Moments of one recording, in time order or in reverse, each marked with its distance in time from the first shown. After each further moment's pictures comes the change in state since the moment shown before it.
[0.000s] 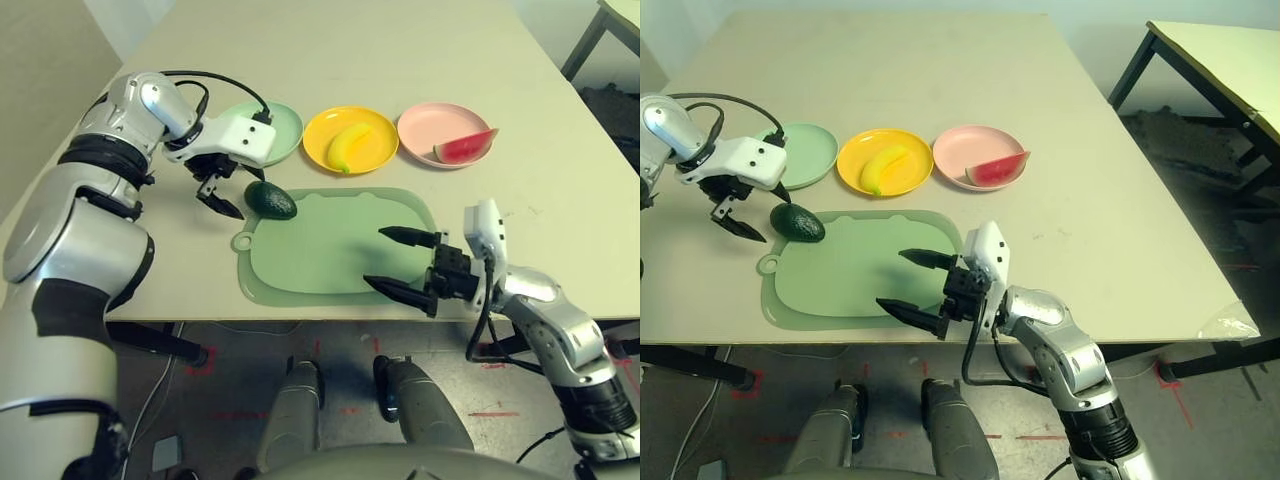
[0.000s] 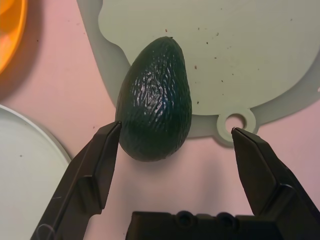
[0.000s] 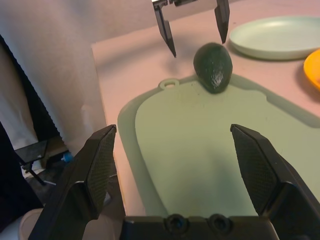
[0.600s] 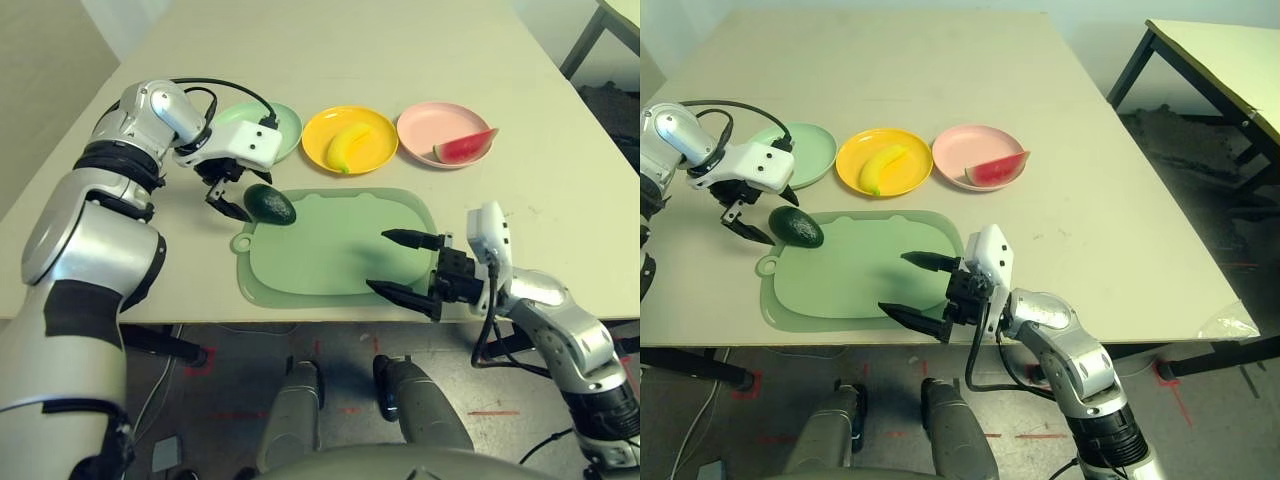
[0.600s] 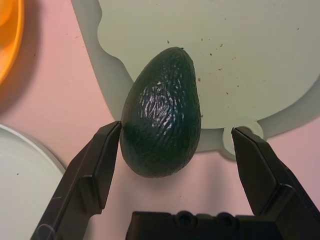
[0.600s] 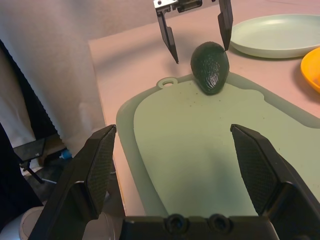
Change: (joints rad) left arm 0.018 -0.034 0.060 0.007 0.047 -0.015 0.000; right arm -0.007 -0.014 -0.002 -0.041 0.015 0.030 -0.025
